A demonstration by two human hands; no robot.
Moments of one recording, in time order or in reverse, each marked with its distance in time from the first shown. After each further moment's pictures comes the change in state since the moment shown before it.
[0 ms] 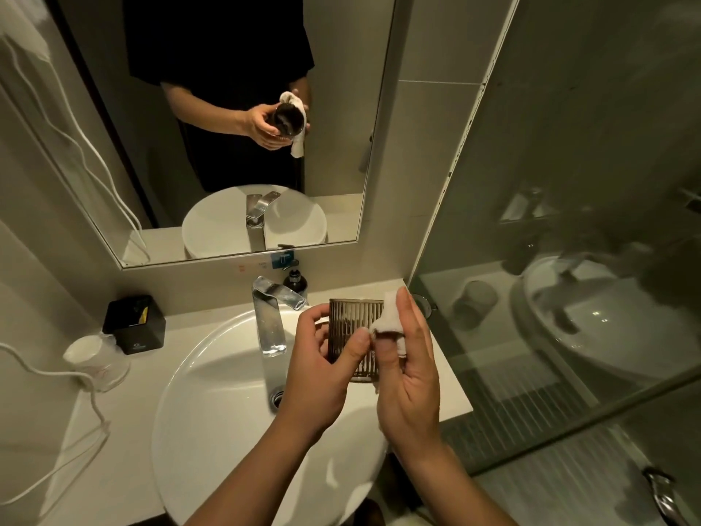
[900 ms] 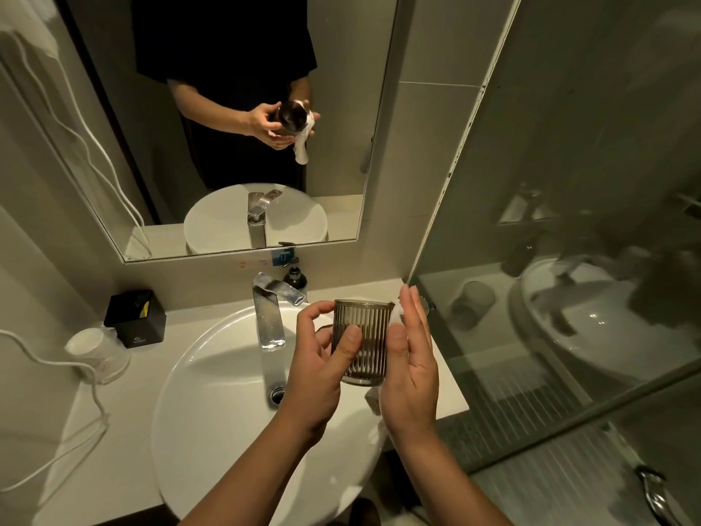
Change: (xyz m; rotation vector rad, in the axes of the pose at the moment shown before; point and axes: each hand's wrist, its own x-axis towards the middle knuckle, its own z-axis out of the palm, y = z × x) left_hand -0.005 -0.007 0.002 -0.157 -0.026 -0.052; right_hand 0.001 0.000 -0.001 0.036 0.083 0.102
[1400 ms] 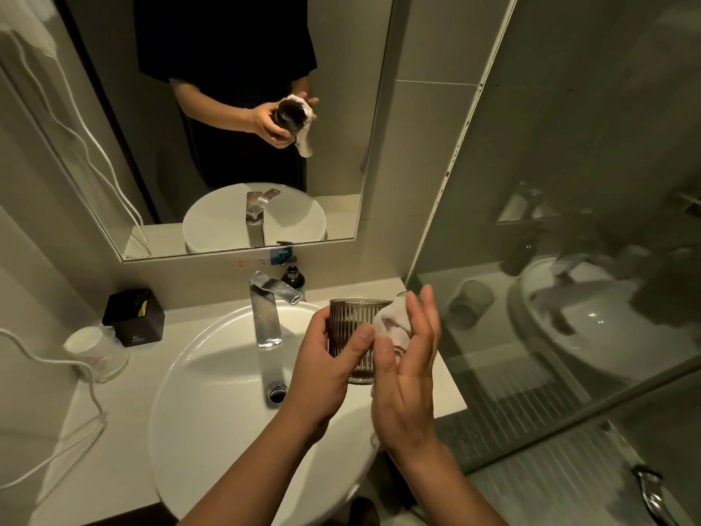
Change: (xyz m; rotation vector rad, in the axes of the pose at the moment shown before) left_hand 0.001 0.001 0.012 0.102 0.015 -0.006; right_hand -0.008 0.005 -0.008 -0.102 -0.017 -0.174
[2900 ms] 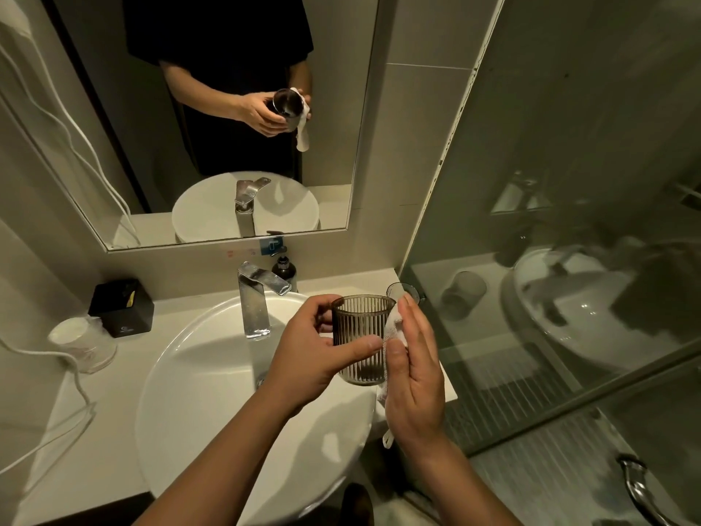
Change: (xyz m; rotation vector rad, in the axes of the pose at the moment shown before) left_hand 0.010 0.009 -0.005 0.269 -0.067 0.000; right_hand -0.001 0.032 -0.029 -0.018 -0.064 0.020
